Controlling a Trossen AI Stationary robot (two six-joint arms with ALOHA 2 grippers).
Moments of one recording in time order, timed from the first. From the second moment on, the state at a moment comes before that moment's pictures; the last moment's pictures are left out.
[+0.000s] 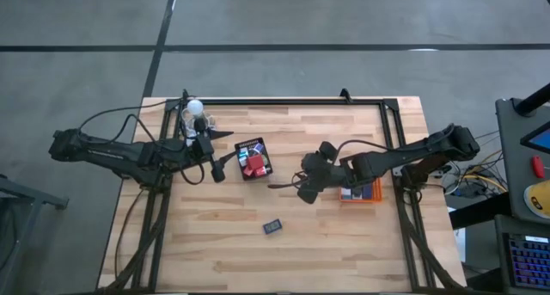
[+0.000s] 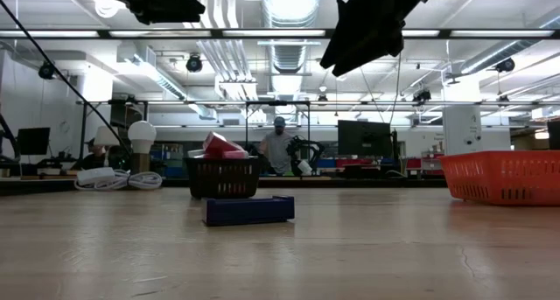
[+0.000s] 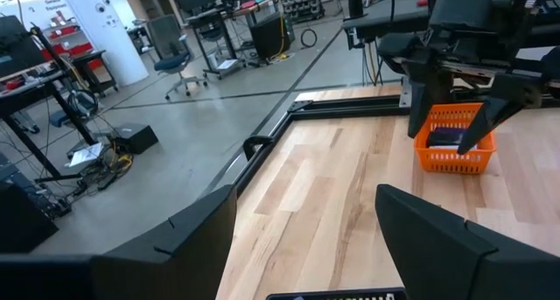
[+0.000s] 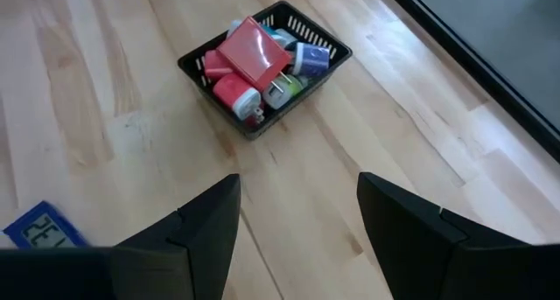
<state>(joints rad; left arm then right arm) -0.14 0.85 0.65 -0.02 -0.58 0.16 0.22 1.51 1.13 -0.49 0.55 0.49</state>
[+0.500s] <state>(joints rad) -0.14 0.85 0.65 -0.02 -0.58 0.16 0.22 1.51 1.13 -0.48 0.54 0.52</state>
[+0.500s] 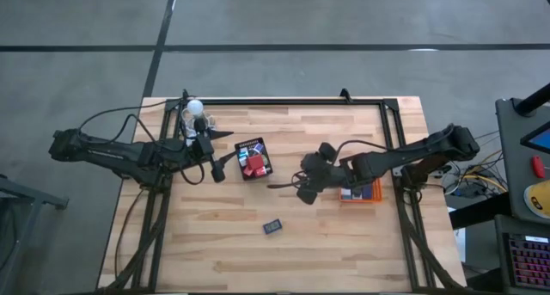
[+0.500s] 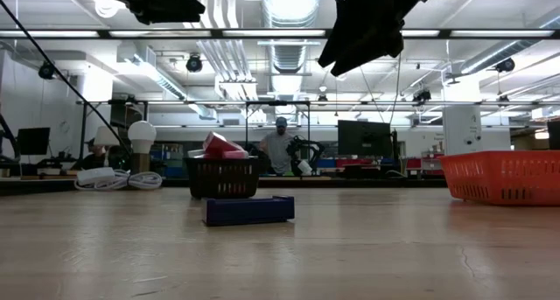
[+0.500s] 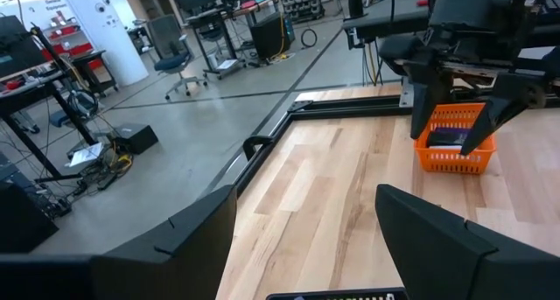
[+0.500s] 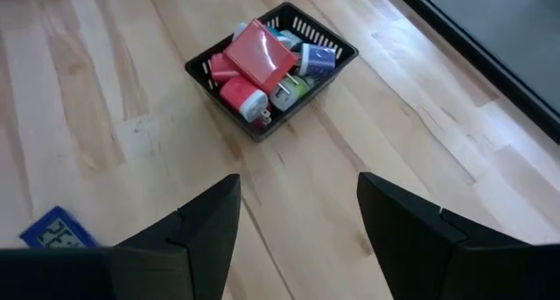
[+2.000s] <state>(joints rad) -0.14 0.85 0.65 -0.02 -0.58 0.16 0.37 1.80 1.14 -0.11 0.36 0.32</state>
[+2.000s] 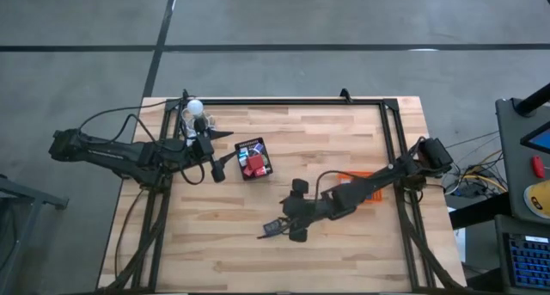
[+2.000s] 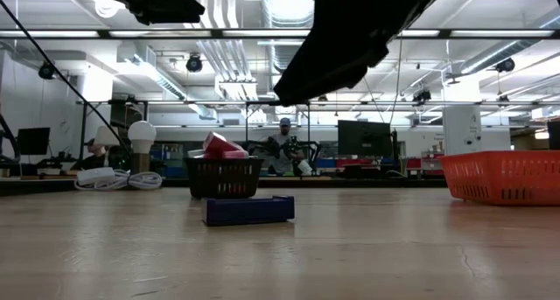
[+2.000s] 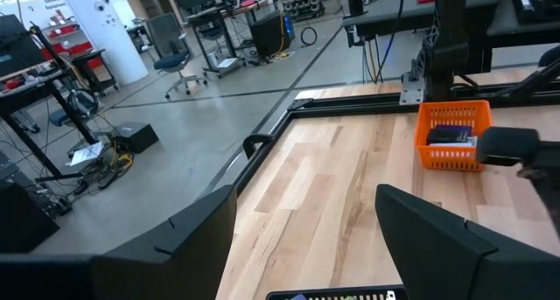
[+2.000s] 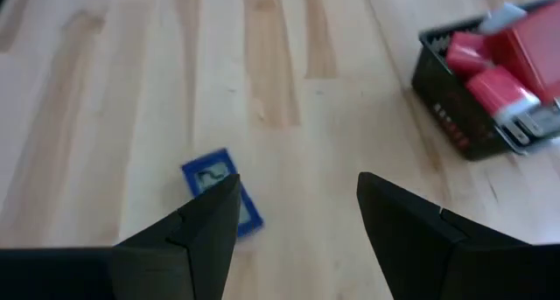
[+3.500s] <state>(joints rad) -0.14 0.85 0.65 -0.02 -0.58 0.16 0.41 1.86 1.11 0.10 0.24 0.10</state>
